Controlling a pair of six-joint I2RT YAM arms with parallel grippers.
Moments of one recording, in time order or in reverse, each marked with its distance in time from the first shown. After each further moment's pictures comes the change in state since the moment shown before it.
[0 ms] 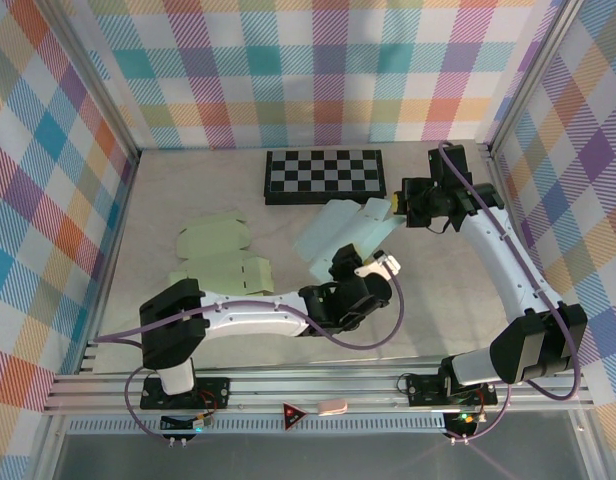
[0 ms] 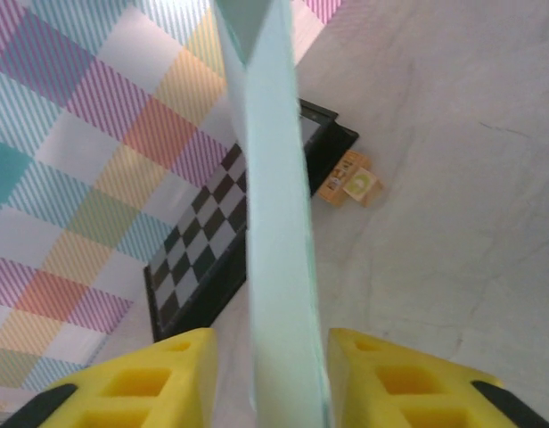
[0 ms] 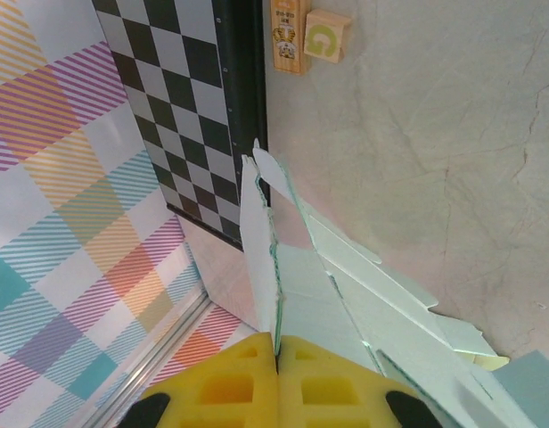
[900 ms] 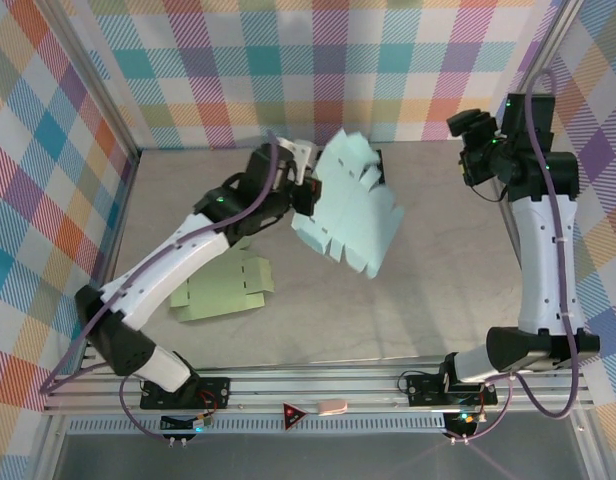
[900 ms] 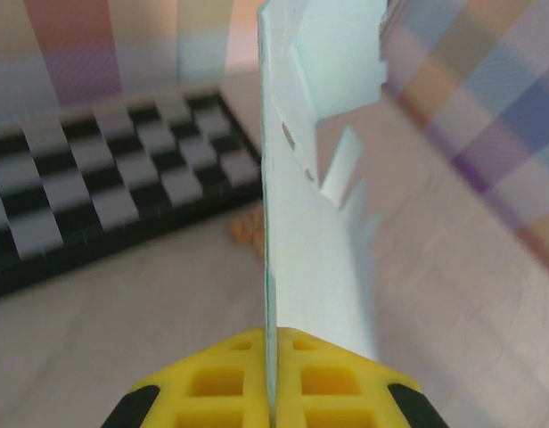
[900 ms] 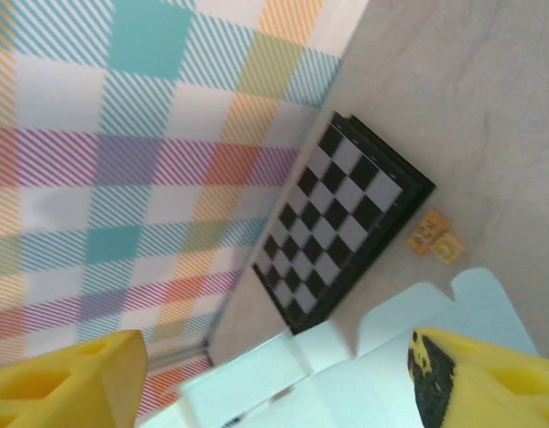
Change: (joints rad) left arm 0.557 -0.200 0.338 -0.579 0.986 -0.636; right arm -0.196 0.050 0.527 -0.247 0.096 -0.641
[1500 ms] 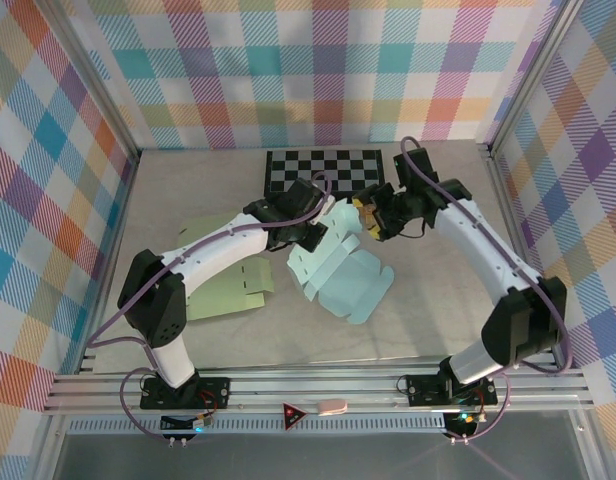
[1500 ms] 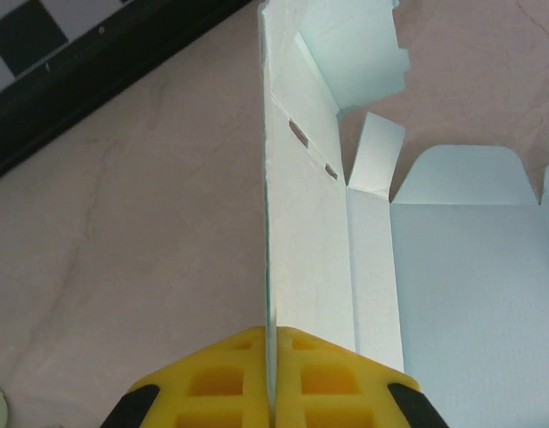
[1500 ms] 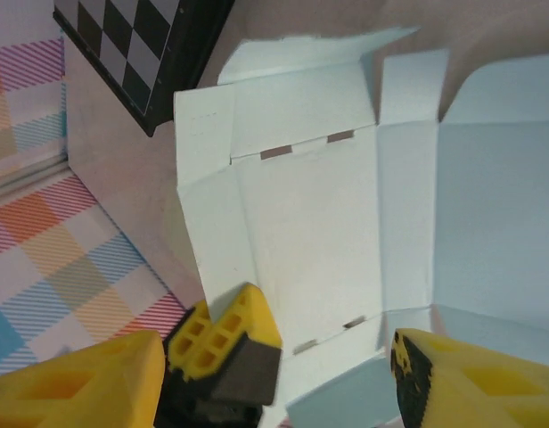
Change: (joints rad) left arm 0.000 0.189 -0.126 -0.025 -0.069 0.272; right arm 0.335 0.091 -0.505 0.284 -0.211 0.216
